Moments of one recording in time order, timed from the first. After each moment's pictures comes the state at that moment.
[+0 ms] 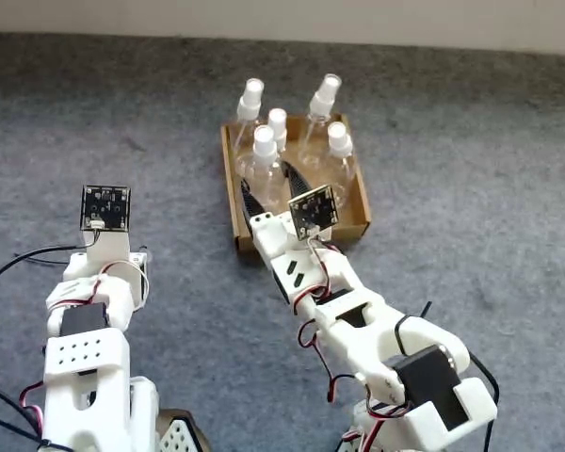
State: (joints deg) left arm -18.8 -56.2 77.8 34.4 -7.6; right arm -31.4 -5.9 67.1 -50.2 1.5
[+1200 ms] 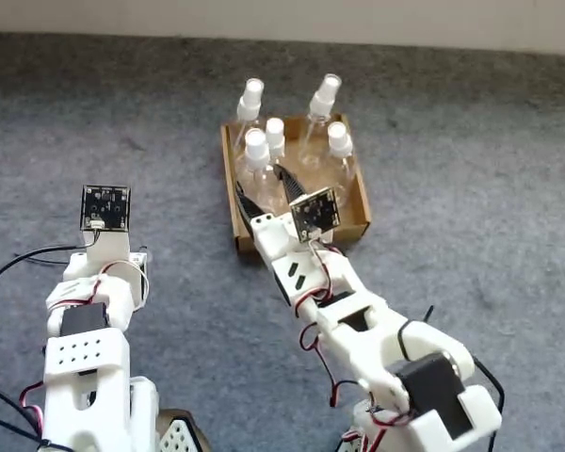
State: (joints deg) left arm -18.8 -56.2 77.8 34.4 -7.6; right arm -31.5 -10.1 69.7 -50.5 1.7
